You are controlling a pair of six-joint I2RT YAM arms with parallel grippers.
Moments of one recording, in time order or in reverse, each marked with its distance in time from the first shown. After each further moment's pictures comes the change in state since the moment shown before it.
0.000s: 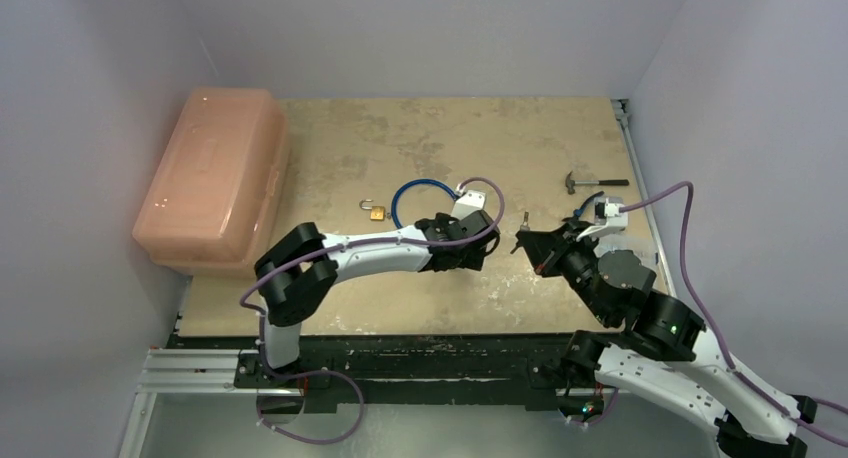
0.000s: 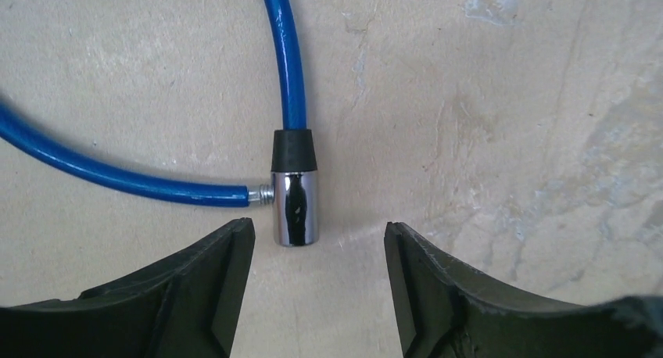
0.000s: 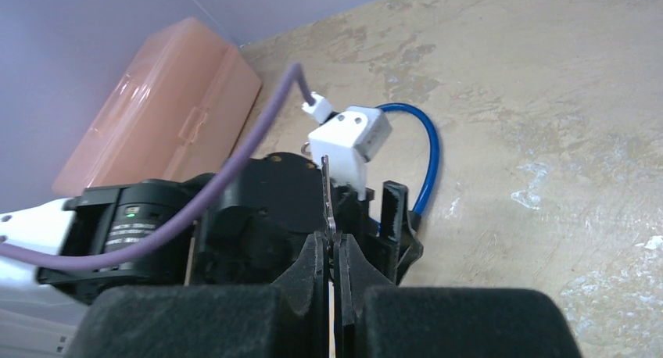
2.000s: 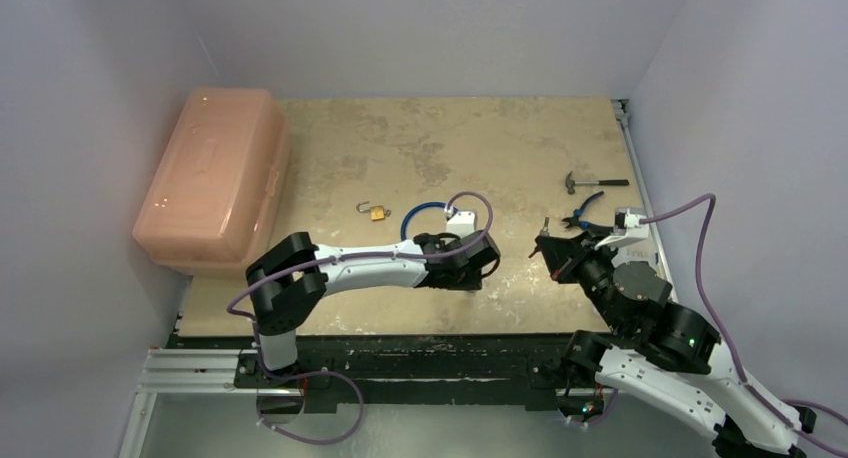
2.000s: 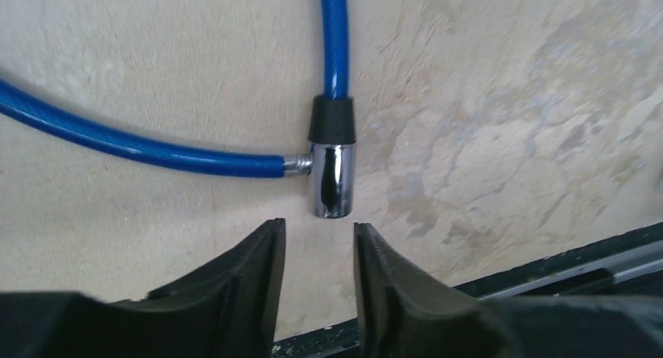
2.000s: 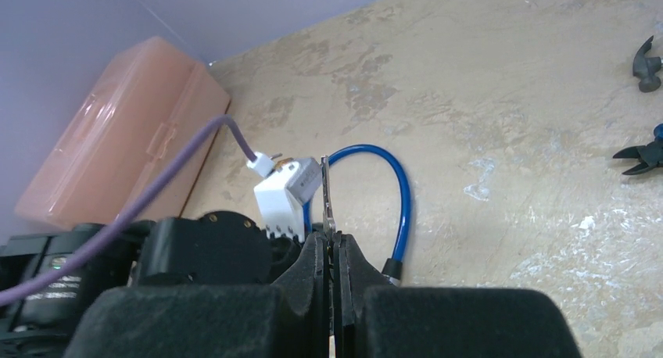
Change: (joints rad) left arm -0.078 -0.037 -0.081 -0.052 0.141 -0.350; right arm -0.001 -0.101 0.000 -0.113 0.085 0.004
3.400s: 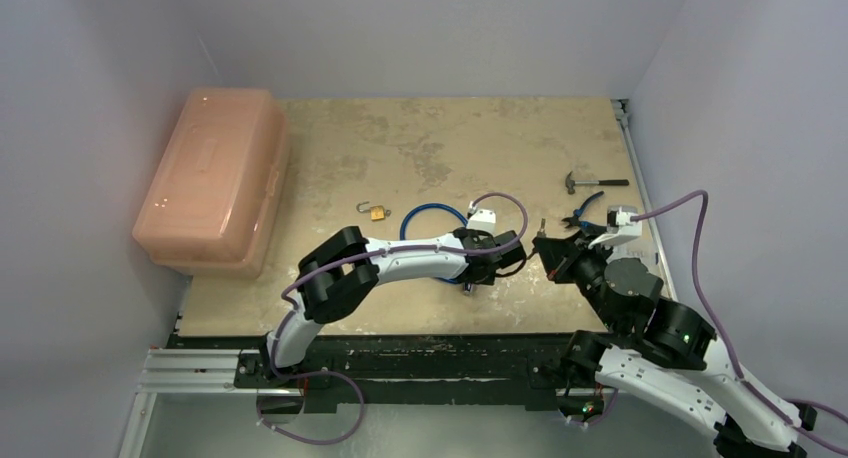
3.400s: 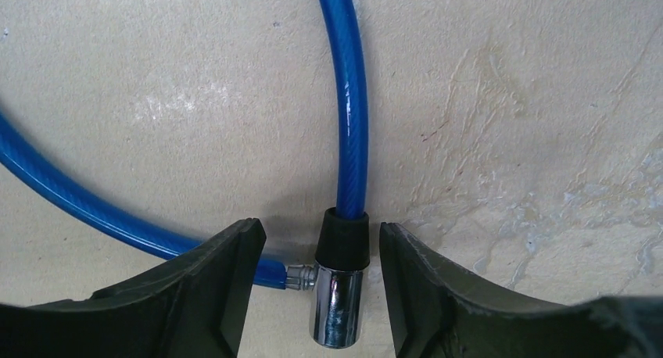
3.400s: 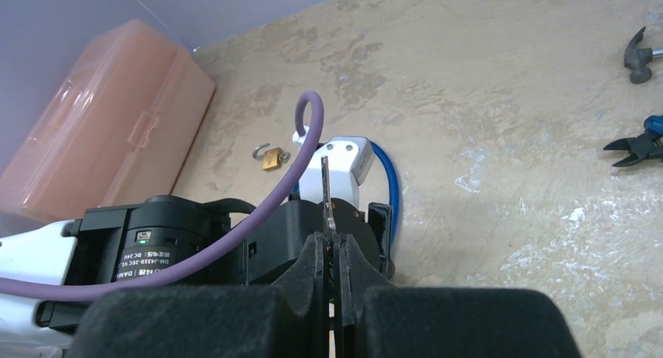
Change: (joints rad) left arm -0.009 0.286 0.347 -0.262 -0.219 0.083; right arm 0.000 0.029 0.000 -0.019 0.000 0.000
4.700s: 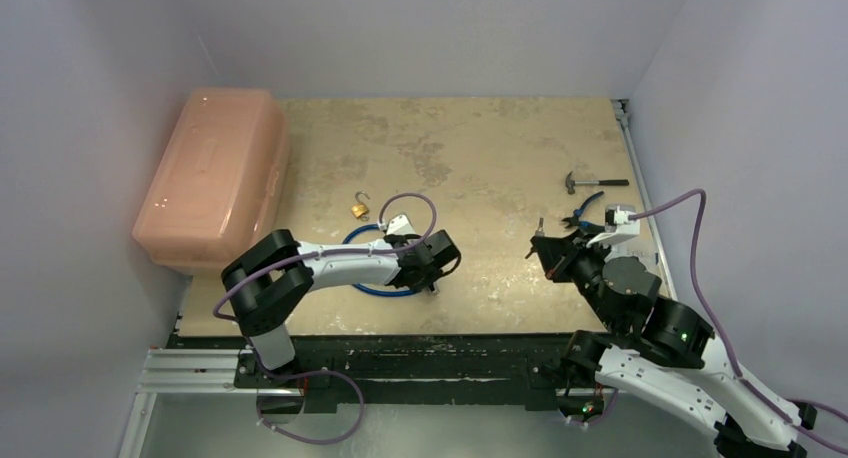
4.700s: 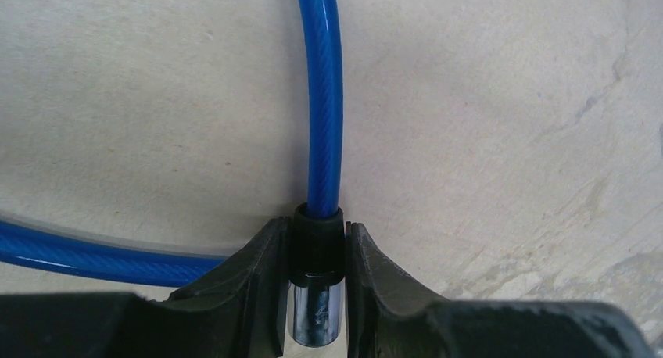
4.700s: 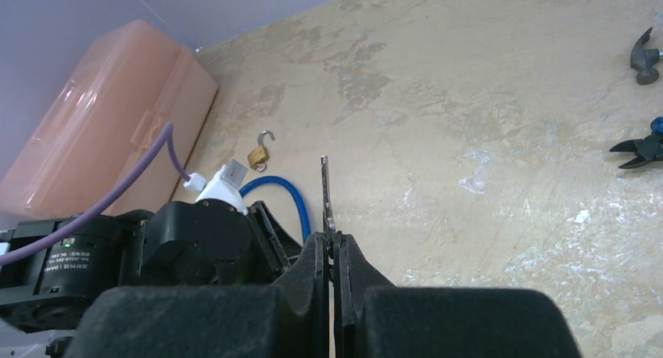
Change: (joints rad) left arm 0.124 -0.371 -0.560 0.241 0.095 -0.528; right arm 0.000 0.011 -0.001 0.013 -0.005 0.000
